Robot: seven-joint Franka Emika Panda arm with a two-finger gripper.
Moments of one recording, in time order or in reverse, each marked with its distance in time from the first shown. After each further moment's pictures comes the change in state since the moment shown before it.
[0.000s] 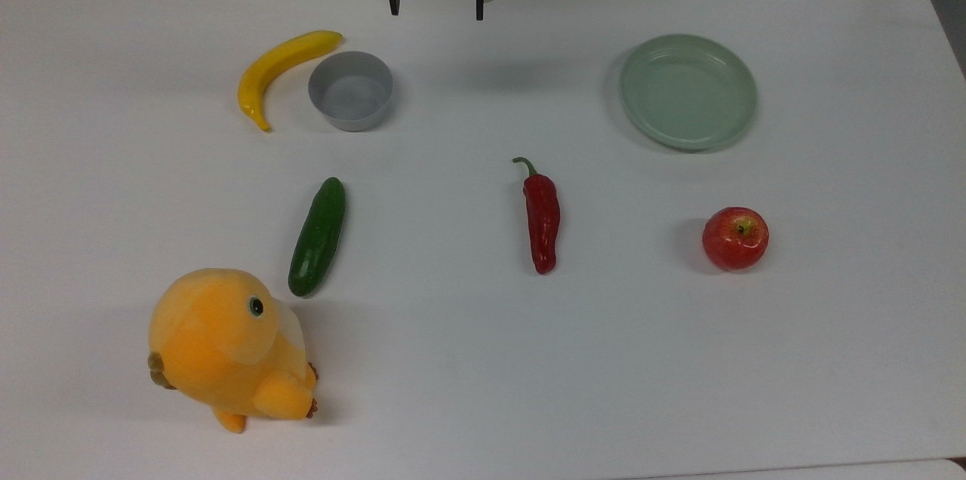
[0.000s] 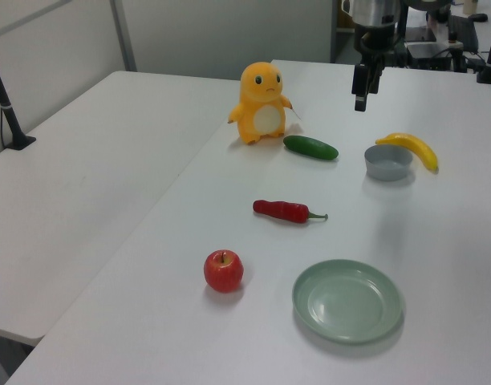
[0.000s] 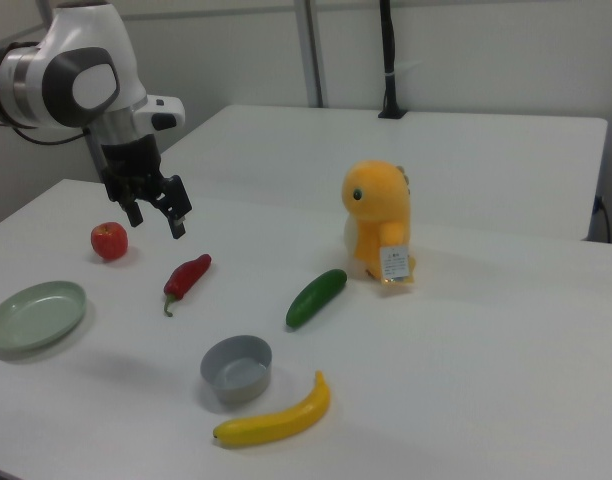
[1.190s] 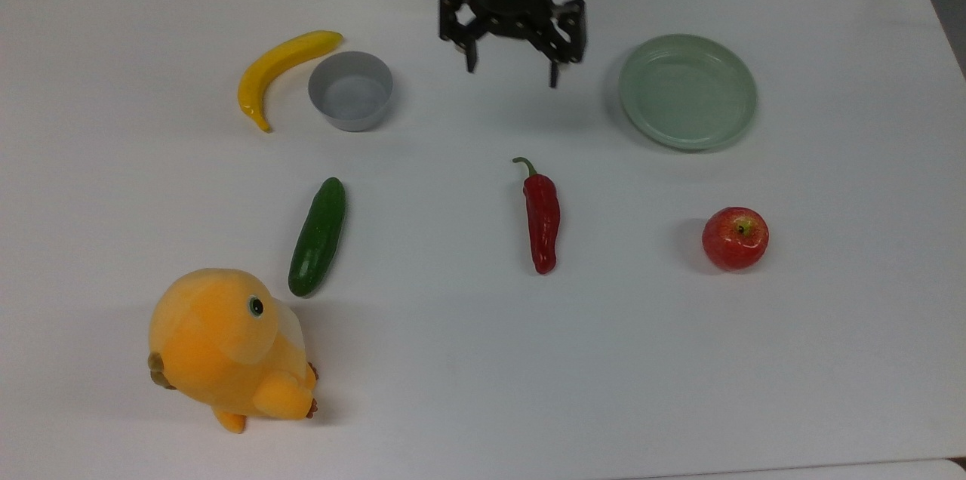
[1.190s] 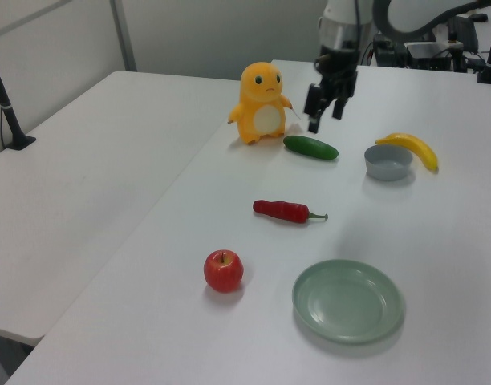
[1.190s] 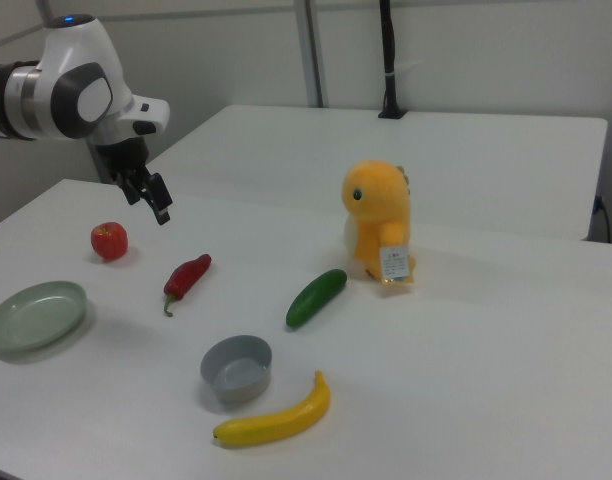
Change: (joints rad) arm 0.044 0.161 0.083 0.102 0.014 0.197 0.348
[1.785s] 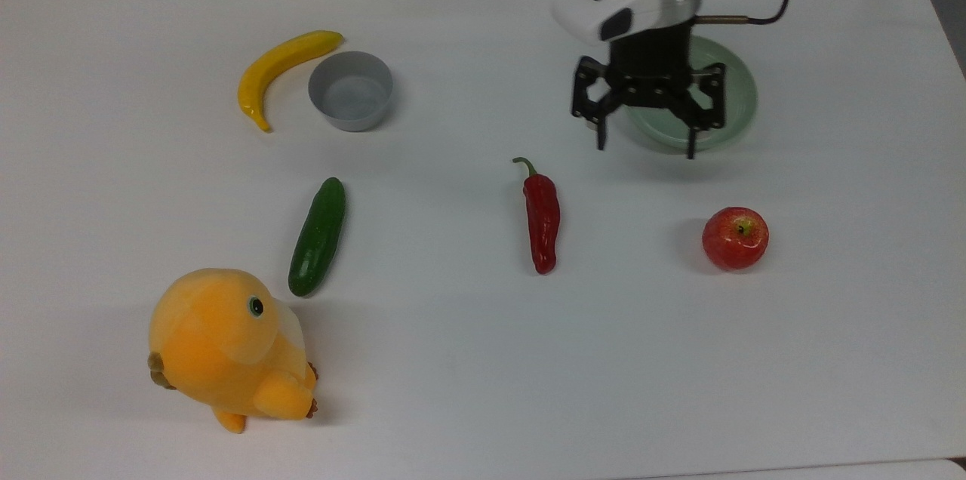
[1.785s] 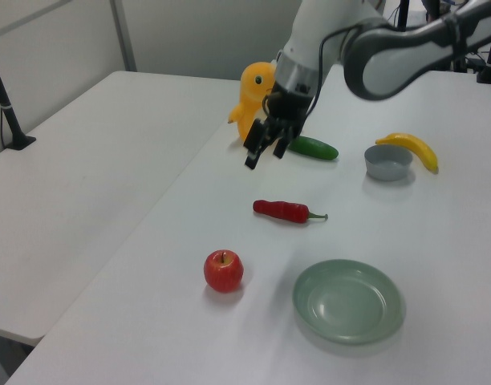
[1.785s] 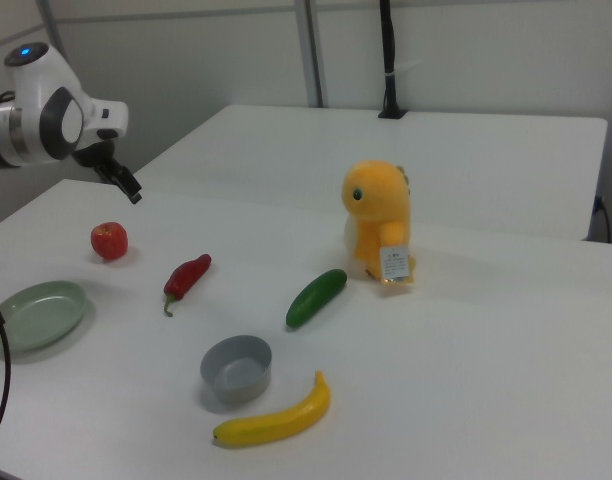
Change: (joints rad) arm 0.184 0.224 0.005 0.155 -0.093 0.327 0.206
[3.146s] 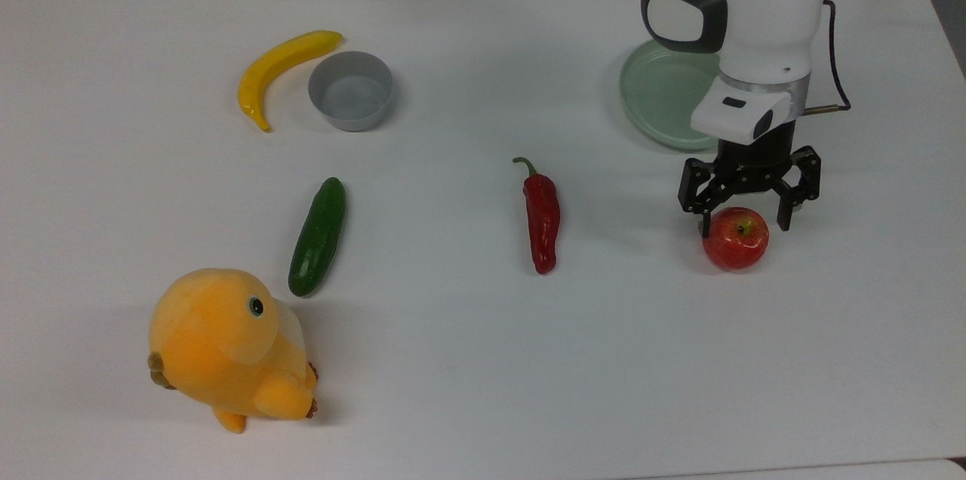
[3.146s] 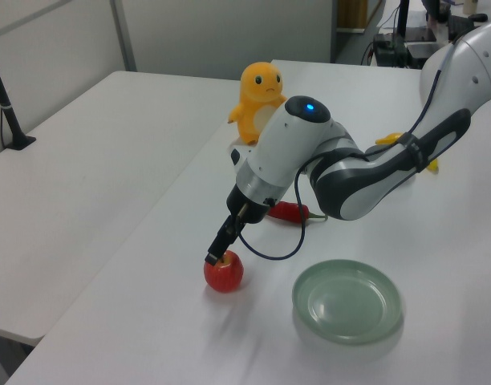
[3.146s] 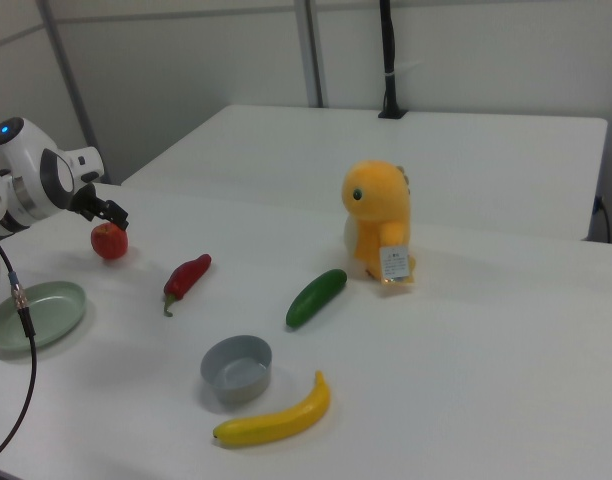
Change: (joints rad) arm 0.191 0.379 -0.040 0.257 -0.269 0.194 0.006
